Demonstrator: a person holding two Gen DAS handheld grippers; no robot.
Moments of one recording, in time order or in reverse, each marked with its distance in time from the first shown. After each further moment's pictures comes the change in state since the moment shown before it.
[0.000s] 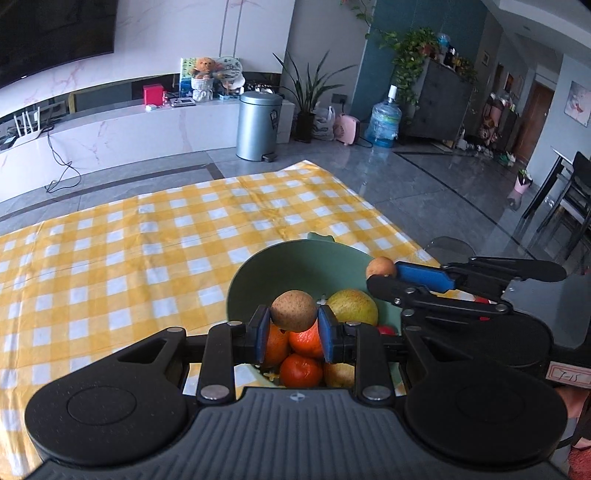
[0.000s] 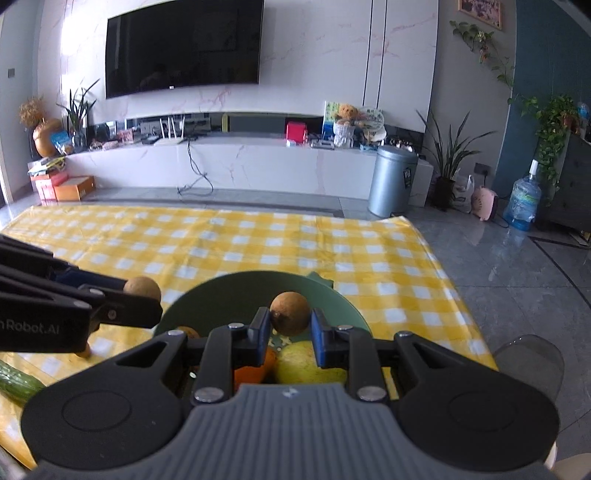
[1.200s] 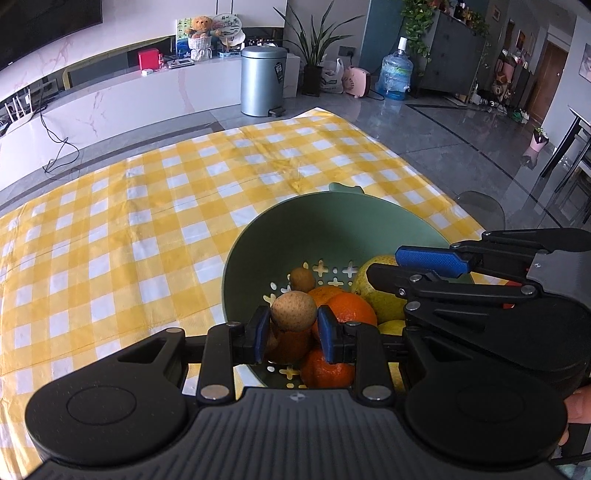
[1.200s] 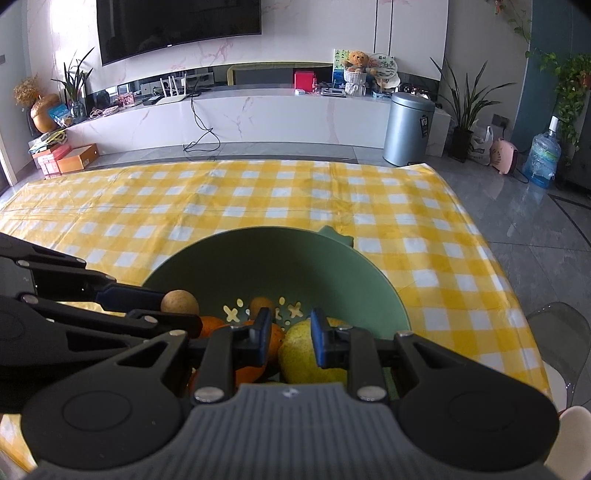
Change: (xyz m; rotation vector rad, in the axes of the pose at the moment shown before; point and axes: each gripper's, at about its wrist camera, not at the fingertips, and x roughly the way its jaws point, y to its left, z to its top) left arm 0.059 0.005 -0.005 0.037 0.148 0.050; right arm 0.060 -0.002 0.000 0.024 0.154 0.044
